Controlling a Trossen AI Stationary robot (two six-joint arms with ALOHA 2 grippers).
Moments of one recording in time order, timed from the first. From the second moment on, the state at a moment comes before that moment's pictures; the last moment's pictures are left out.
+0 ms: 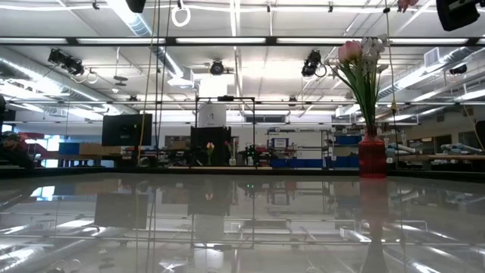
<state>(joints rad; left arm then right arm) 0.11 0.74 0.89 -0.18 0.05 -0.22 -0.15 0.08 0.42 -0.31 -1.00 0.20</state>
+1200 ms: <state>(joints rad) 0.11 0.74 0.89 -0.18 0.05 -0.22 -0.15 0.29 0.62 -0.68 -0.97 0.40</state>
